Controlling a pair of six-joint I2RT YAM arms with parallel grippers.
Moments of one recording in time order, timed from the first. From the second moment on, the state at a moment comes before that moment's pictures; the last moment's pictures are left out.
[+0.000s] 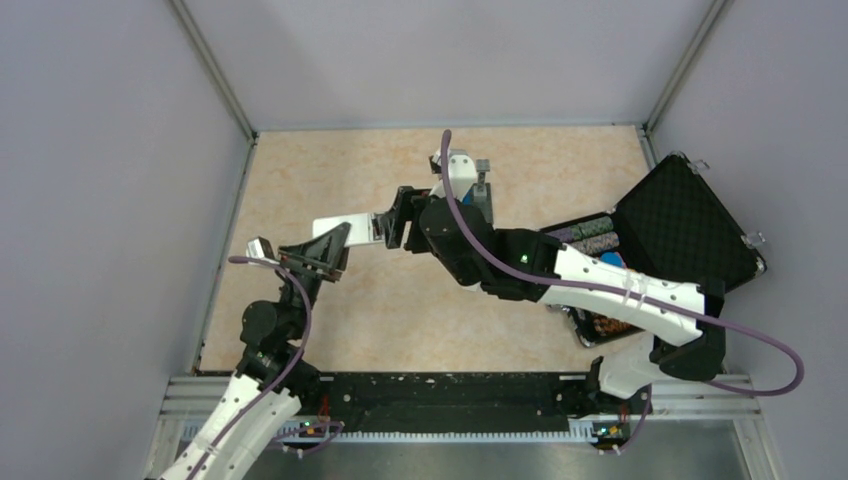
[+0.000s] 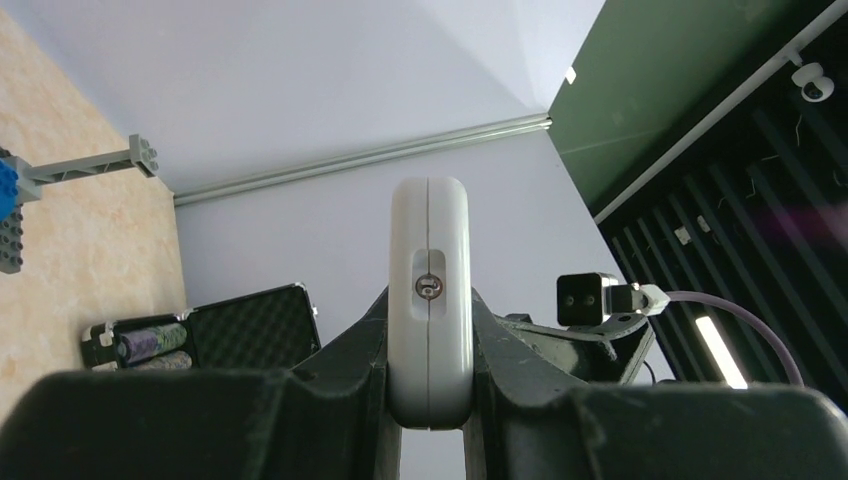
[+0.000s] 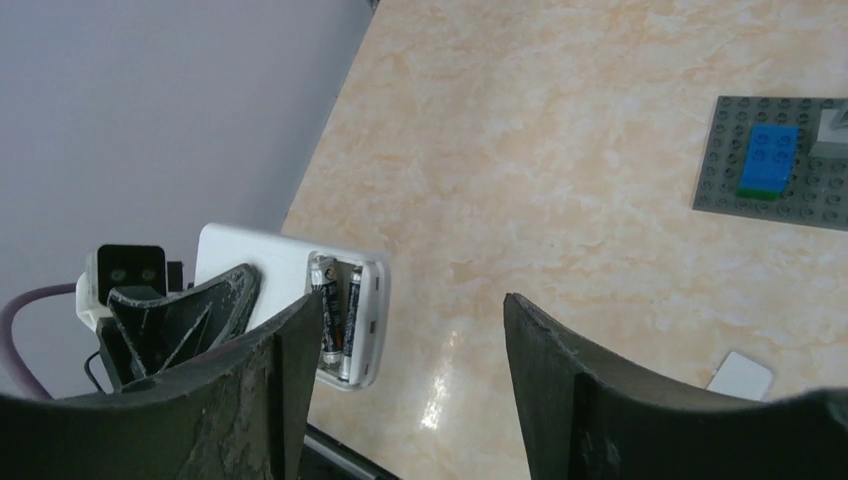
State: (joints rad) left arm -0.46 0.31 0.28 0.40 -0.11 -1.54; right arm 1.27 1.48 1.61 -0.48 0.70 0.70
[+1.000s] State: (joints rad) left arm -0.46 0.25 0.24 0.42 -0.07 -1.46; right arm 1.11 1.53 1.65 -0.52 0.33 0.83
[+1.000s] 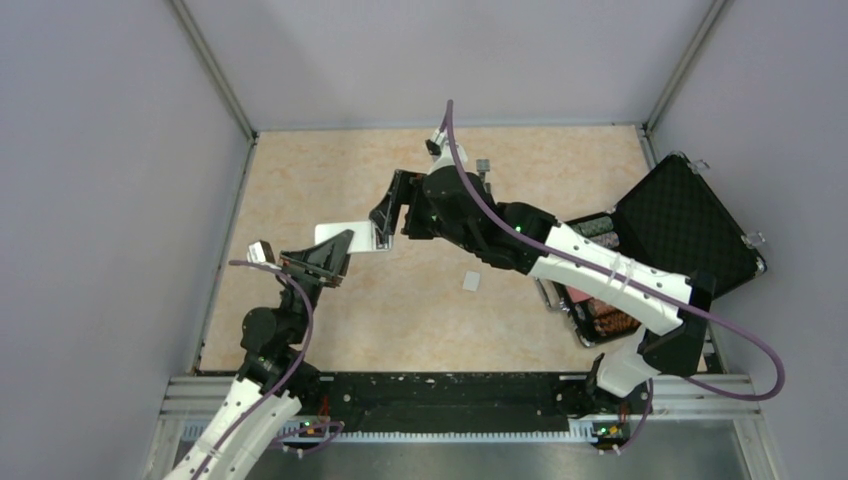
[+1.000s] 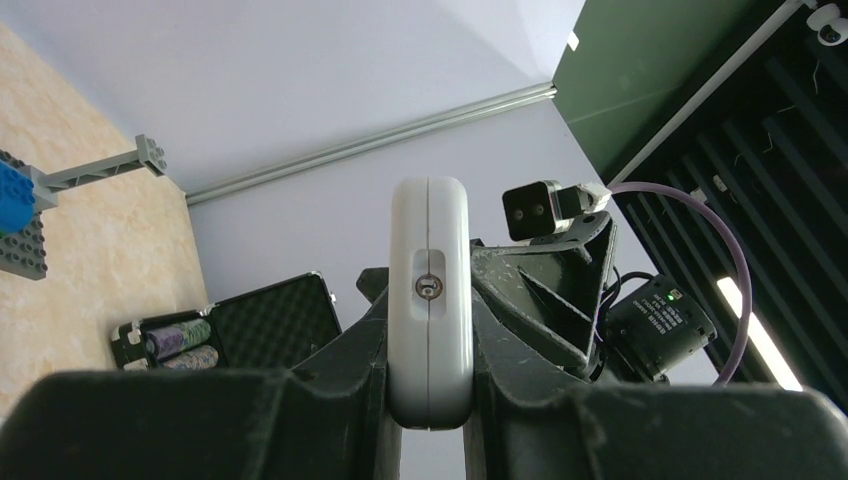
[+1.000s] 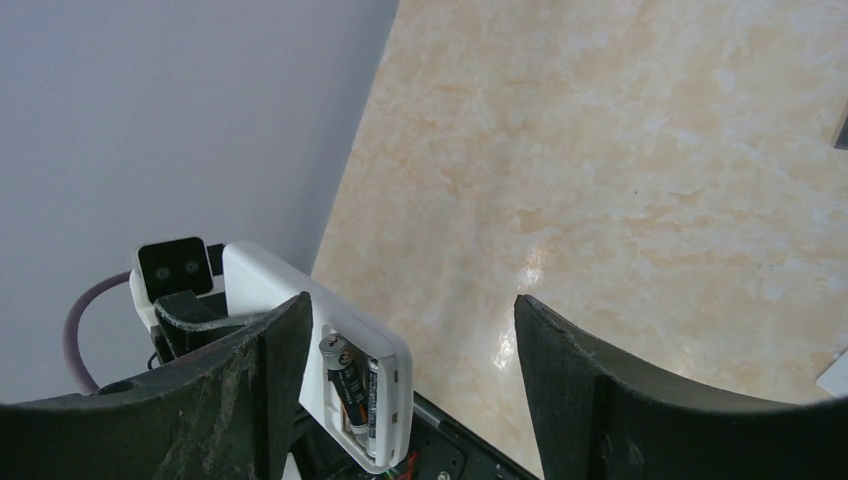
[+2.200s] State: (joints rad) left arm -0.46 0.25 0.20 0.44 -0.11 -1.52; right arm 1.09 1.47 1.52 -0.44 0.29 0.86
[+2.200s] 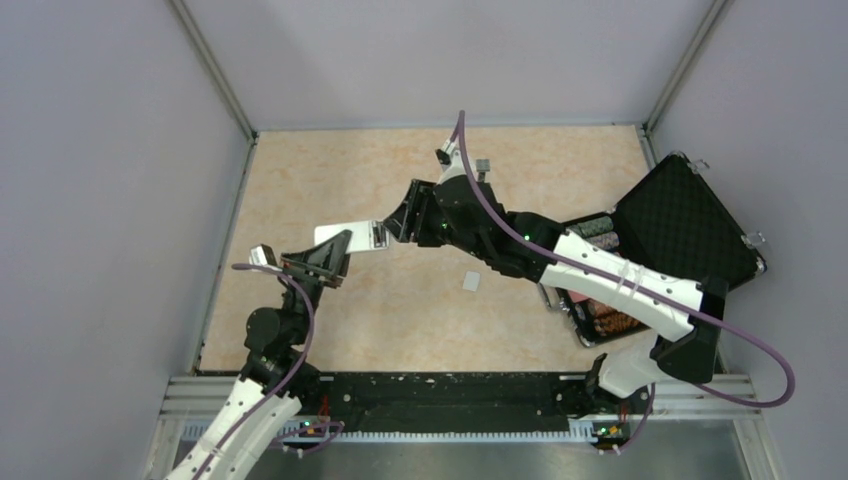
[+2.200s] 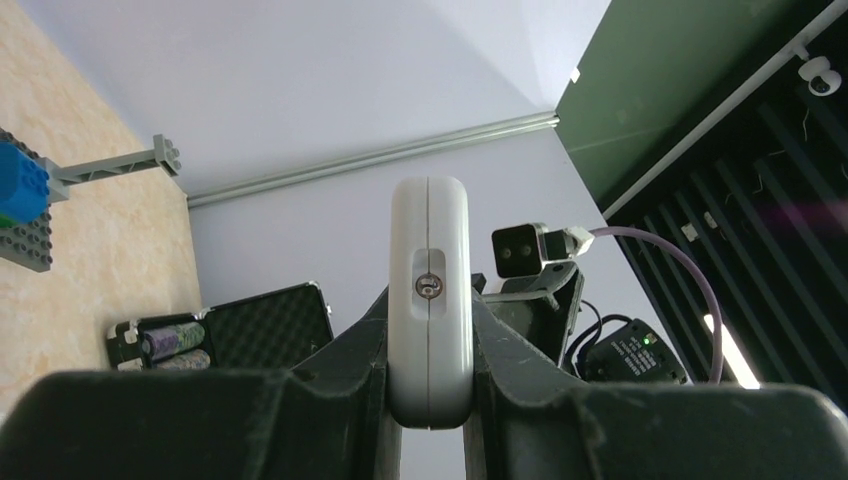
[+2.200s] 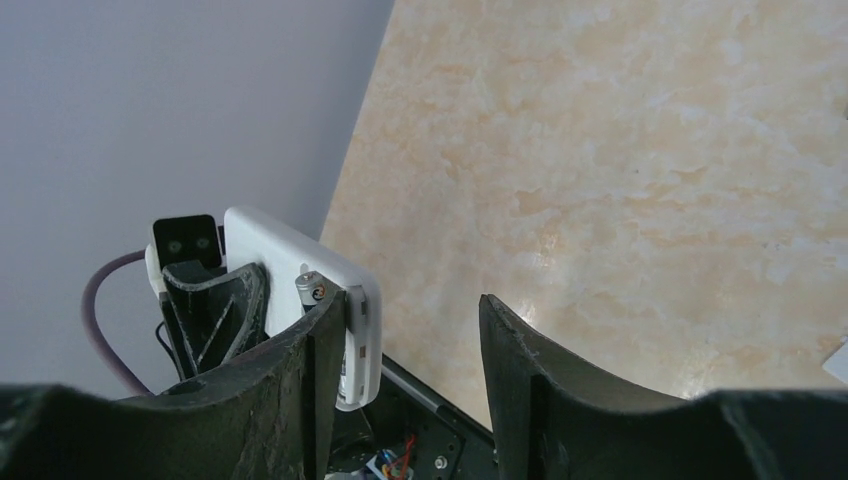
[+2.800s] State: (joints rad) left arm -0.46 0.24 0.27 0.33 -0.11 -1.47; right arm 1.09 1.45 1.50 -0.38 0.29 0.83
